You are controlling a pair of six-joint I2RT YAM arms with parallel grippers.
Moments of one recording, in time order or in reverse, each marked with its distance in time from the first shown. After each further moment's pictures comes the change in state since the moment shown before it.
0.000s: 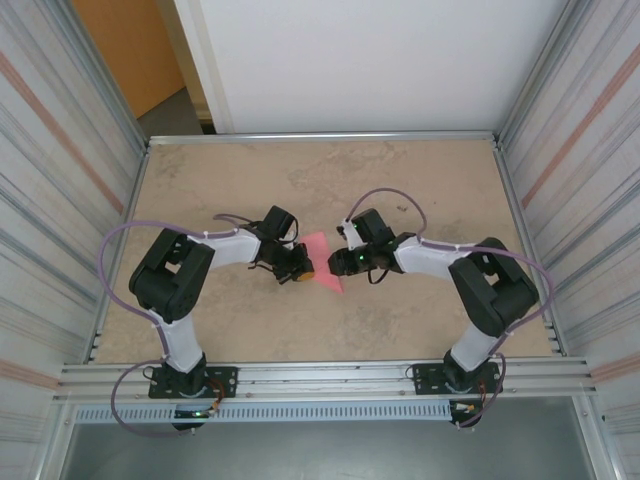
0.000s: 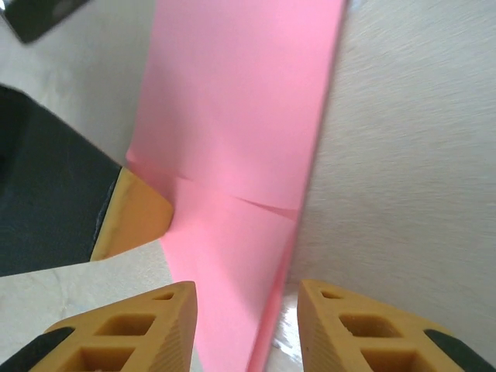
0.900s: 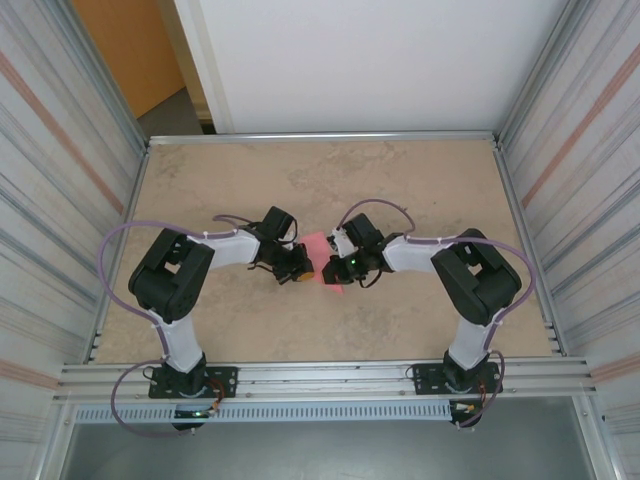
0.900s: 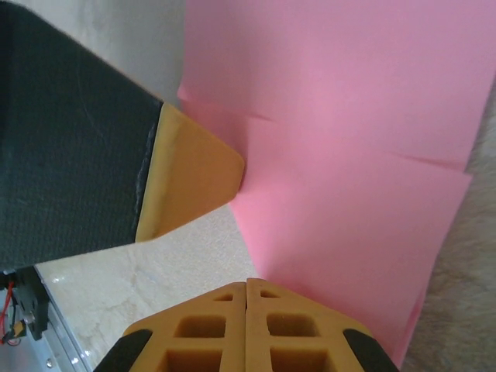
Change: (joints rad) left arm 0.001 0.000 -0.013 0.022 0.009 0.000; right arm 0.034 0.133 0.051 -0.016 -0.220 0.110
